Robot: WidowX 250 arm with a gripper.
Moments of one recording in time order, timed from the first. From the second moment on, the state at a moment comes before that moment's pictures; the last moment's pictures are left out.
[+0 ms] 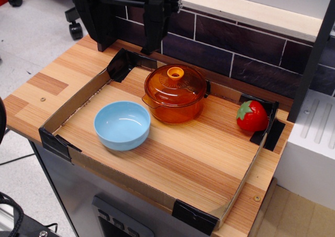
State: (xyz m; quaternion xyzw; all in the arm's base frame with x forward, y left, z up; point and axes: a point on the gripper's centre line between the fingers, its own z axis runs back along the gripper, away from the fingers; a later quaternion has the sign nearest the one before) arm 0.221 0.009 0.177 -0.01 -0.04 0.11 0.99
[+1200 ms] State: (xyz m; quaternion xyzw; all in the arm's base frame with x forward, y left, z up) arm 0.286 0.020 0.114 -0.01 0.00 0.15 0.99
